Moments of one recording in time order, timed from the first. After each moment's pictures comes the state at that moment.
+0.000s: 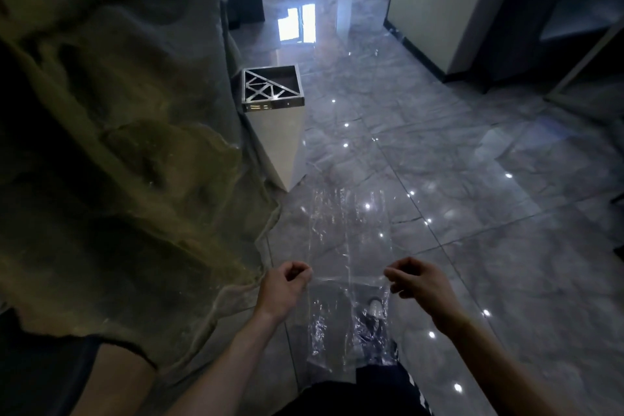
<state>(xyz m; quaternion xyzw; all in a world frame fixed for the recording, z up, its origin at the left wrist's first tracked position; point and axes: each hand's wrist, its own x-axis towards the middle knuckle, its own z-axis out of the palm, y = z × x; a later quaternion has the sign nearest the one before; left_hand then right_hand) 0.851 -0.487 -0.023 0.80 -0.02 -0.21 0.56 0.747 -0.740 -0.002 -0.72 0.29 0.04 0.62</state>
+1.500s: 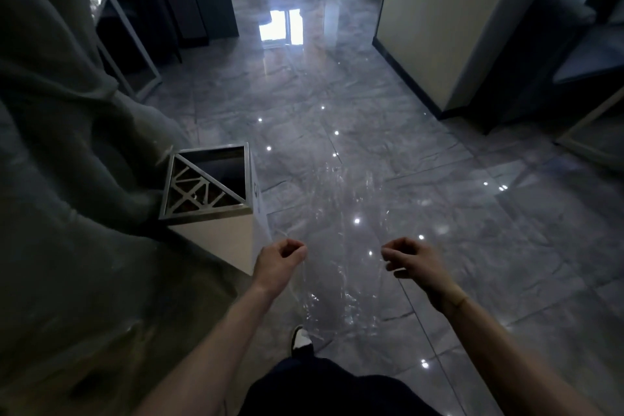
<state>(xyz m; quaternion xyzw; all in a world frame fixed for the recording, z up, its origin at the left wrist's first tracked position) 1.328 -0.818 -0.003 0.81 -0.02 -0.22 0.54 1.218 -1.063 0.033 -0.71 0.31 0.05 0.63</state>
